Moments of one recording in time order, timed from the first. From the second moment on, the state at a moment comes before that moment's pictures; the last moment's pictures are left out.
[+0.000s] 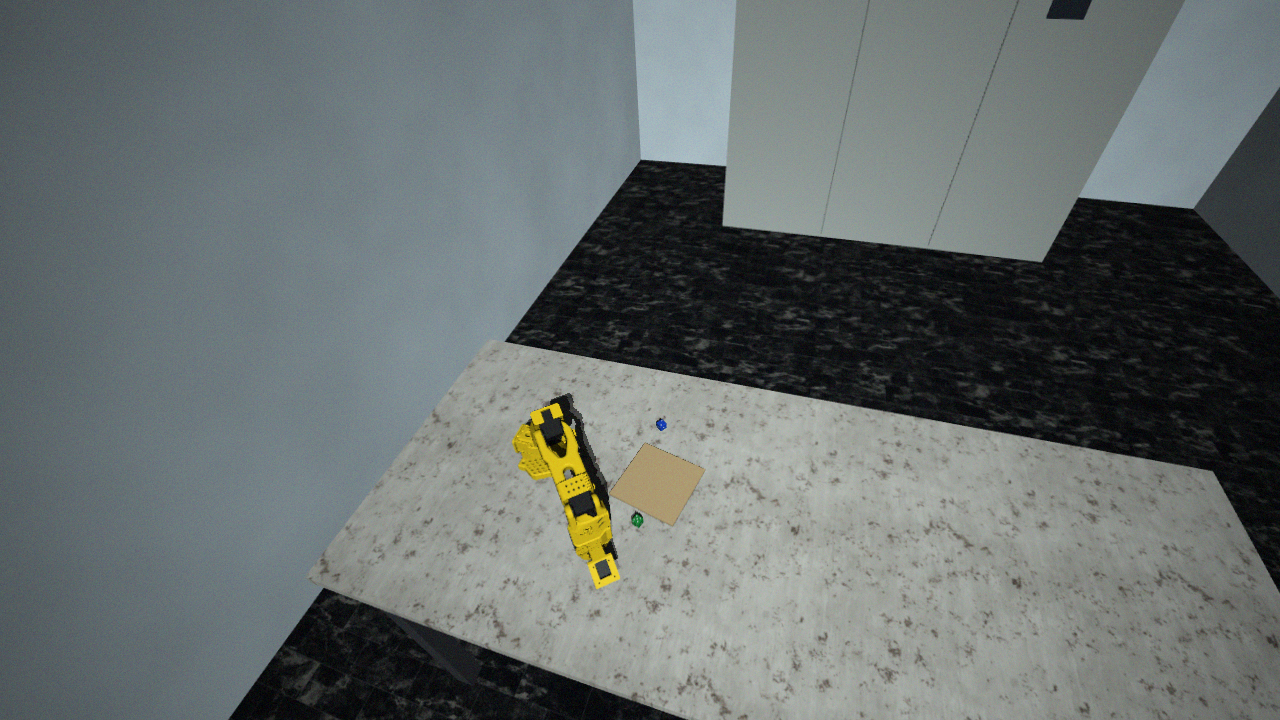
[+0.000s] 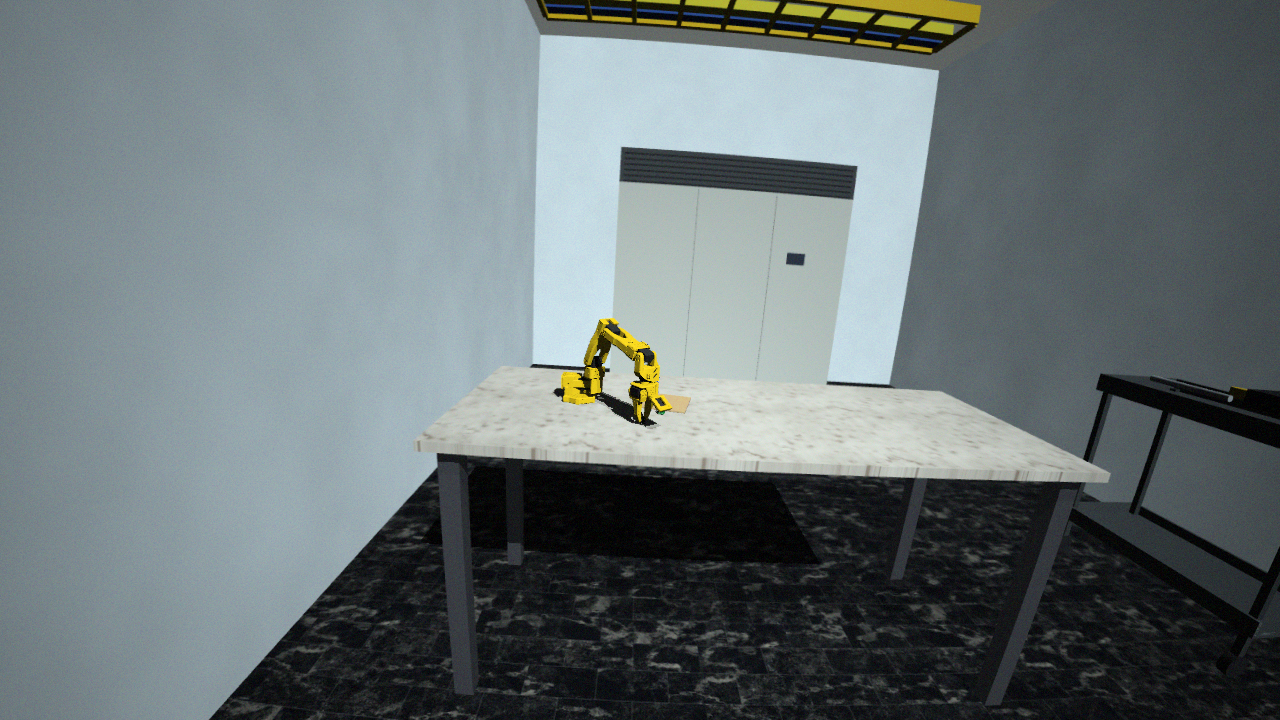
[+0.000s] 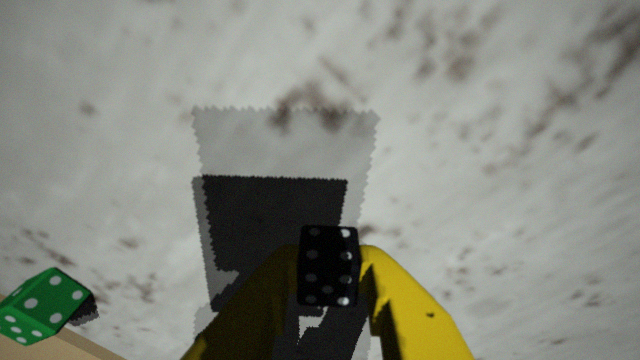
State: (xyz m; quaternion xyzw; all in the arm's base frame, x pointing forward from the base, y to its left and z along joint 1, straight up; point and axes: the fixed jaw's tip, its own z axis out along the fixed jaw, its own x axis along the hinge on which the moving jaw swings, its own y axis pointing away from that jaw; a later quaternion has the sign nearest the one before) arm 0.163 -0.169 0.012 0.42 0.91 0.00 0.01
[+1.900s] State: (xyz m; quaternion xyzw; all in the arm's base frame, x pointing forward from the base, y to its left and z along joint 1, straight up) arm 0.159 -0.163 0.048 0.42 0.91 0.01 -0.02
